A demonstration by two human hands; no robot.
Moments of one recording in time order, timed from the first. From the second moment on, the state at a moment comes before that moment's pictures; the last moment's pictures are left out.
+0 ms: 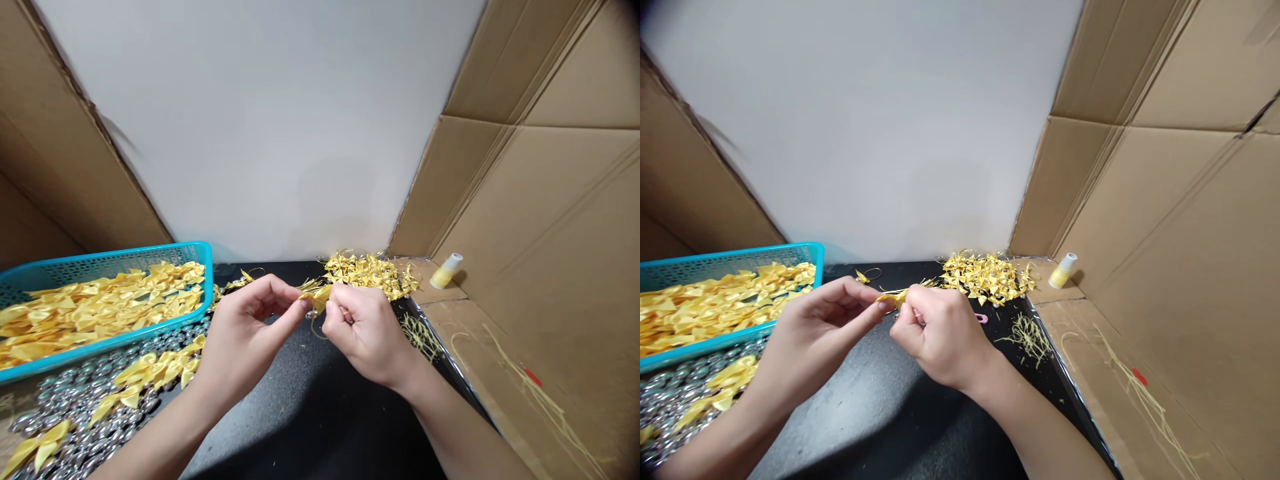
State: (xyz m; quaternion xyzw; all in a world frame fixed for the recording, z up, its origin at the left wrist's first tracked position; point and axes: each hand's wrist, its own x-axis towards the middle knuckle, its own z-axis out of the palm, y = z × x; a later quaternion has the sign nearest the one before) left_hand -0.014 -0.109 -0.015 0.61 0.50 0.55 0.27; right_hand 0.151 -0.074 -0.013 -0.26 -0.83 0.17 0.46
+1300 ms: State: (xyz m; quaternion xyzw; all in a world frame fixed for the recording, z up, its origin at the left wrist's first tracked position) left_hand -0.007 -0.126 -0.014 0.62 0.51 0.57 0.19; right_hand 0.143 -0.068 -0.029 -0.17 -0.84 0.03 0.52
